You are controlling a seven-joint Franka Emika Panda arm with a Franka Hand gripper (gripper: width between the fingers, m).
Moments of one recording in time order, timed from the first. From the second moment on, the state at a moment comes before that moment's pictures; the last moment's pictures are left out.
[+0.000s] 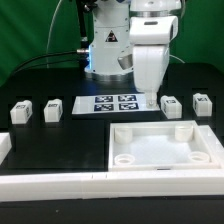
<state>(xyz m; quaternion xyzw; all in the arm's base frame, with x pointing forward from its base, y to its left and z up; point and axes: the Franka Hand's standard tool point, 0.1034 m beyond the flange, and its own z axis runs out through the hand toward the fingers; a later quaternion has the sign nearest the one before) 0.454 0.074 0.063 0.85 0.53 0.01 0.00</state>
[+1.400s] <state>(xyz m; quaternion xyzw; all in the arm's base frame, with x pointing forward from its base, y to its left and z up) 0.397 0.192 0.057 1.00 0.06 0.00 -0.03</state>
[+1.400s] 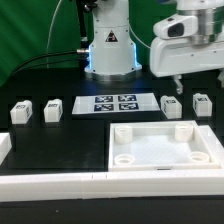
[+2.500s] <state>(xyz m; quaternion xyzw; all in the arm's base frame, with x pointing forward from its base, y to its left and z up) 0.397 0.177 0.048 0.93 0.05 -0.37 0.04</state>
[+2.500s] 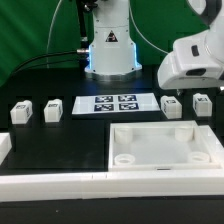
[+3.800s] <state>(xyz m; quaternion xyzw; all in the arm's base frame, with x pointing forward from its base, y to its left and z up) 0.382 0.194 0.009 0.92 0.06 -0.37 0.04</state>
